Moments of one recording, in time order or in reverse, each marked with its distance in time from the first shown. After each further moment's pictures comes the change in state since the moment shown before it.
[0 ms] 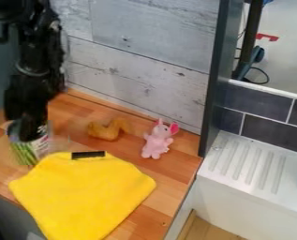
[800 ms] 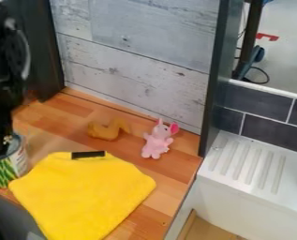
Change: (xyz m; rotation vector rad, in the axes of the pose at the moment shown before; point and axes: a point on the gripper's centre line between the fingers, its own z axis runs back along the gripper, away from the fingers) arm -0.060 0.009 -0.007 -0.115 -0.003 0.168
